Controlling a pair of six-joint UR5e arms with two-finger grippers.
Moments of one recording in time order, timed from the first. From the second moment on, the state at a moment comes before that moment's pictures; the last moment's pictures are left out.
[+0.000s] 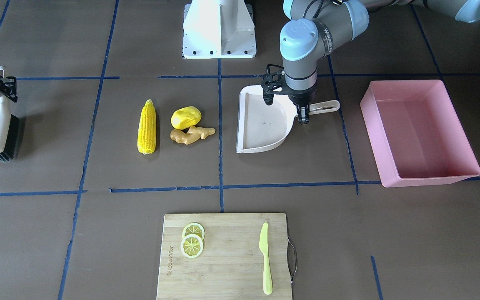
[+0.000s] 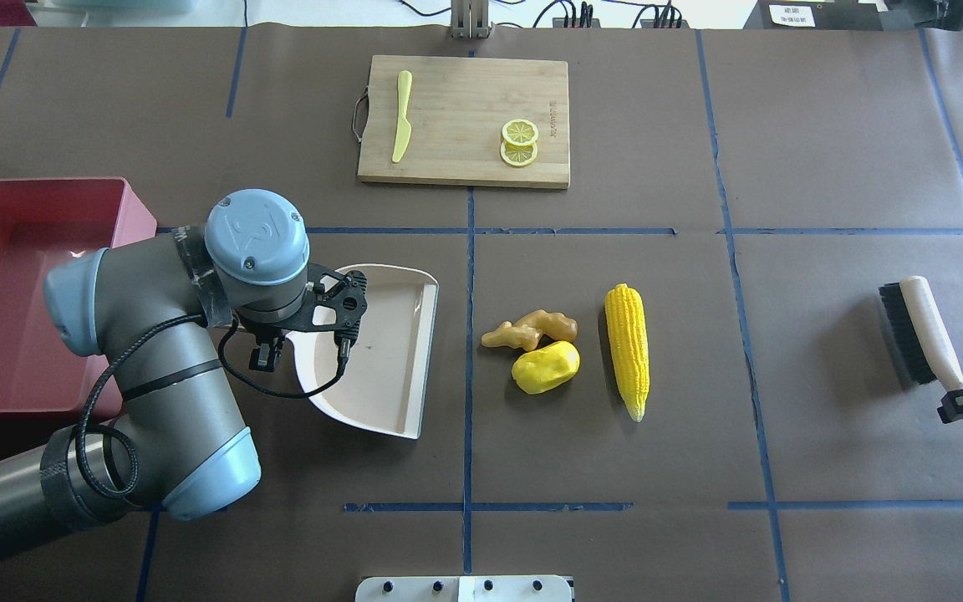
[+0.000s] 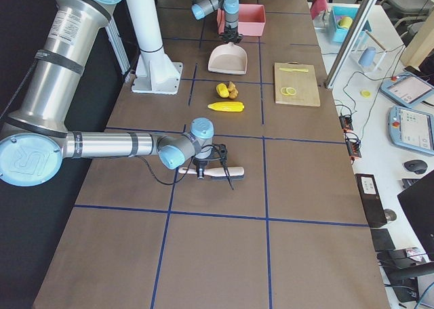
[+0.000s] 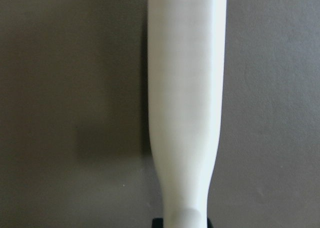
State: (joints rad) left arm -0.54 -2.12 -1.80 -1.28 -1.79 0.54; right arm 0.86 -1.95 1.85 -0.99 2.16 0.72
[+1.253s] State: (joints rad) left arm -0.53 -2.23 -1.68 -1.28 -1.79 0.47; right arm 0.69 -1.87 1.92 -1.01 2.10 1.04
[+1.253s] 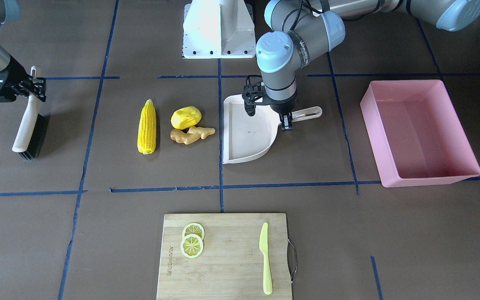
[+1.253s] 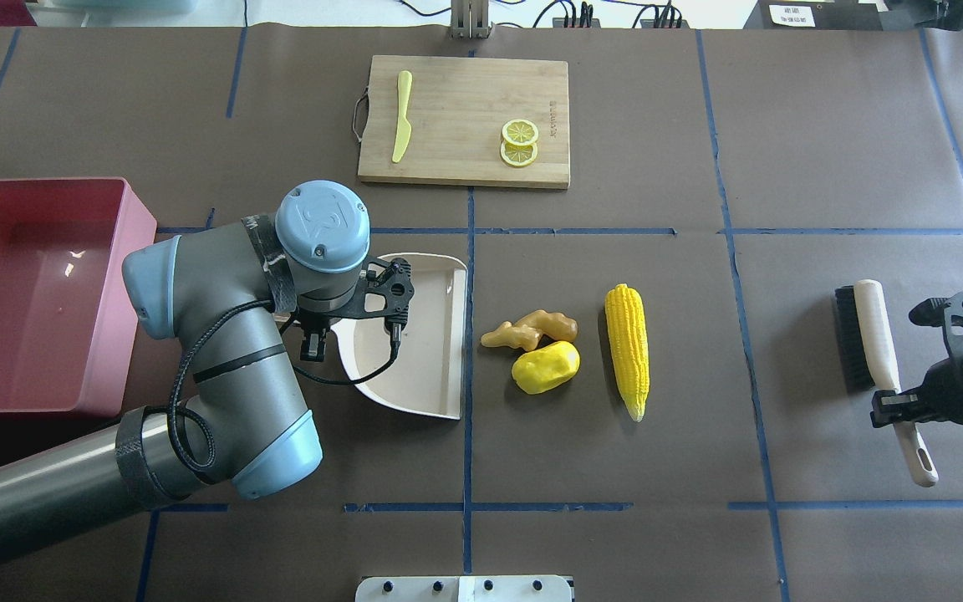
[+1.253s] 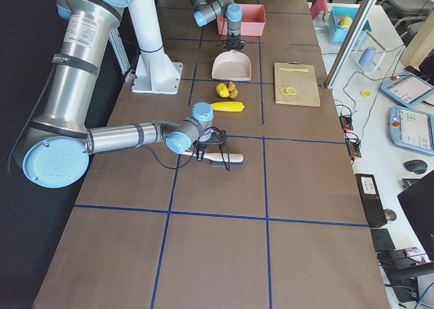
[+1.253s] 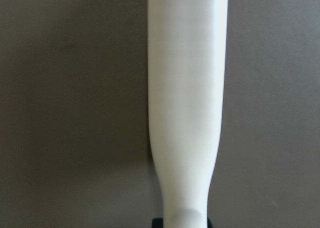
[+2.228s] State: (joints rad) left arm -0.53 -2.23 -1.70 -1.28 -1.80 0.46; right arm 0.53 -1.48 1.99 -1.44 2.10 1.18
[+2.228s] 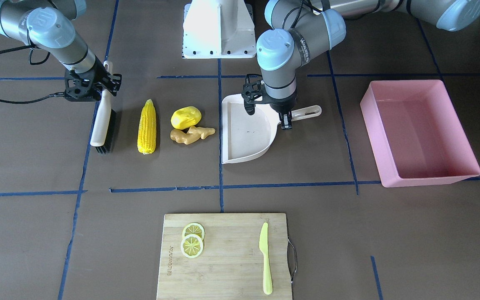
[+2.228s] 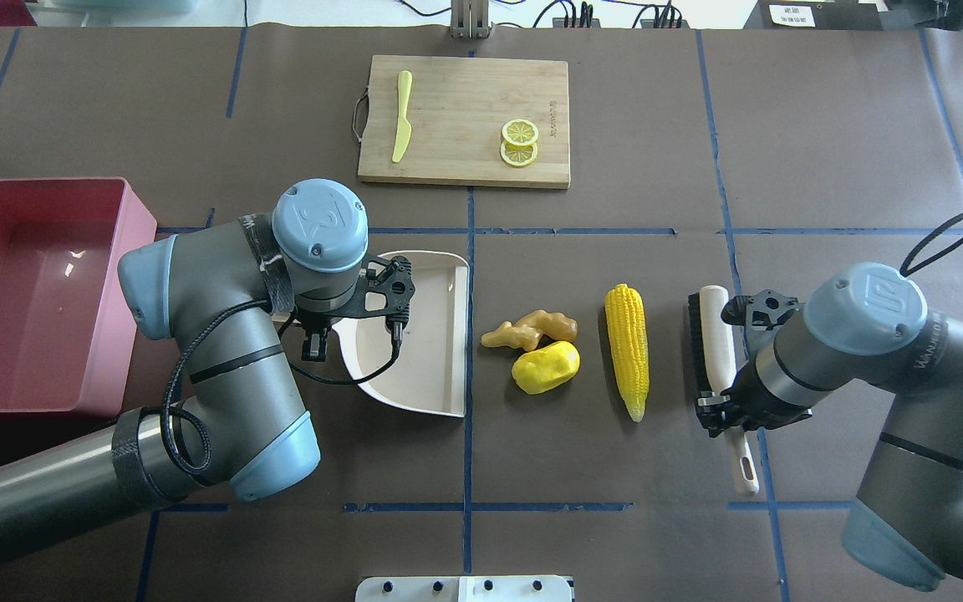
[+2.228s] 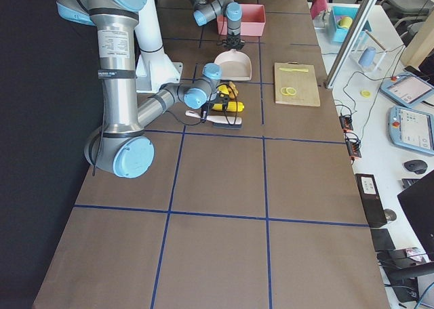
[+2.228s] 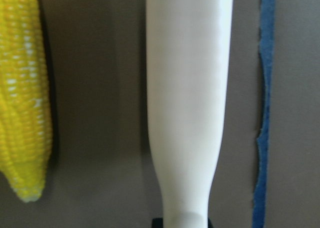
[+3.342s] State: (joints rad) left arm -0.53 -2.23 -1.70 -1.28 -1.80 0.45; right arm 0.41 -1.18 1.89 -1.59 2.09 1.33
